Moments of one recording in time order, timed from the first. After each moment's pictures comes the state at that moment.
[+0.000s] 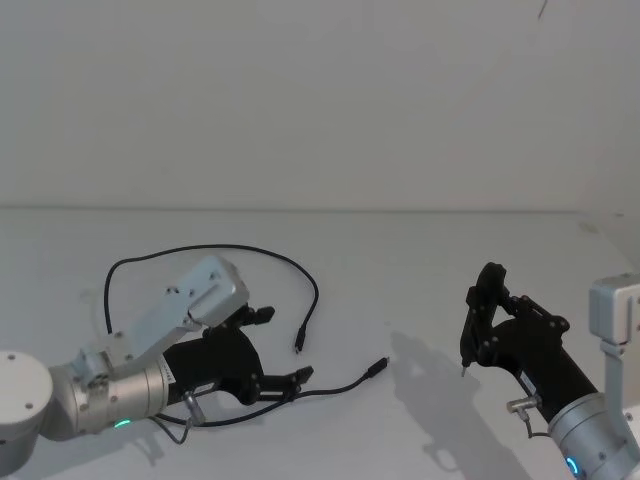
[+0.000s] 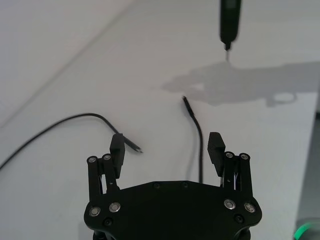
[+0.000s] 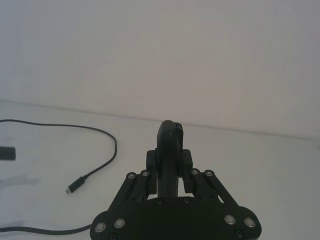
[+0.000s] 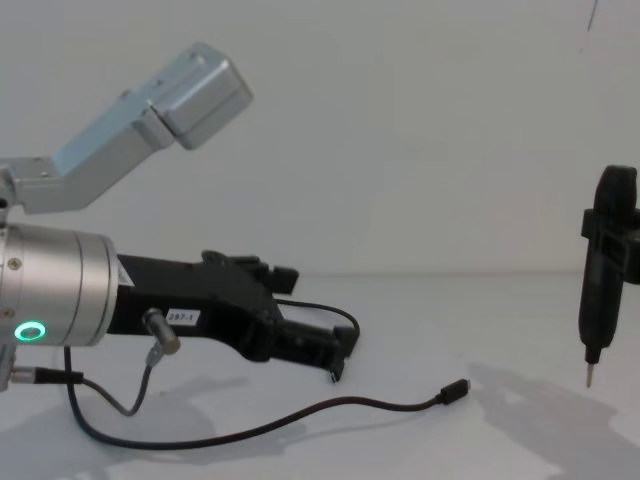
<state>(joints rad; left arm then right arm) -0.41 0.54 0.57 -1.62 -0.28 0.21 -0.54 -0.01 0.34 -0.23 -1.77 0.29 0.03 0.07</state>
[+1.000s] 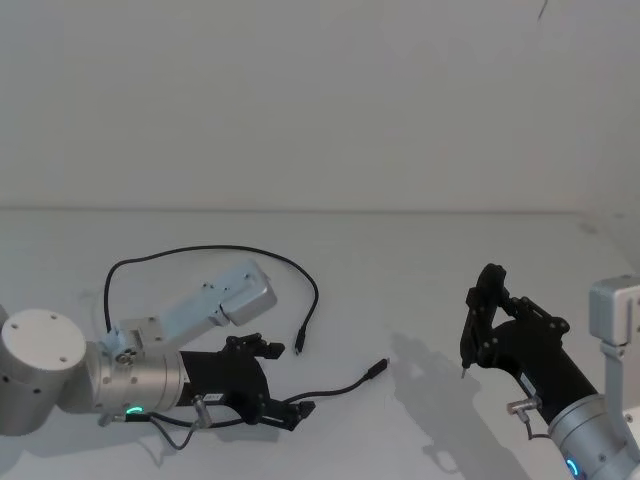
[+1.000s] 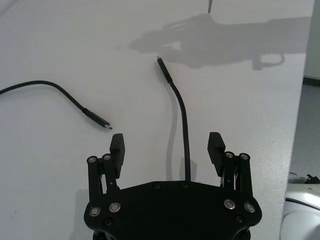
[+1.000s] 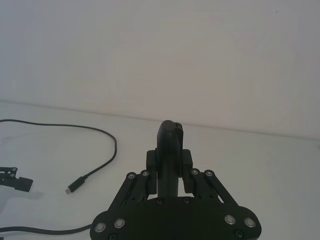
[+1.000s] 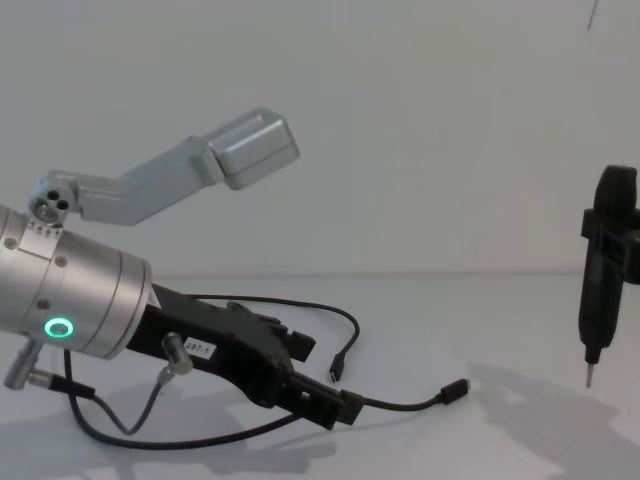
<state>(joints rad) -0.57 0.52 0.69 -1.49 -0.28 0.38 -0.71 -0.01 0.34 -0.23 -1.77 0.29 0.03 0.07</state>
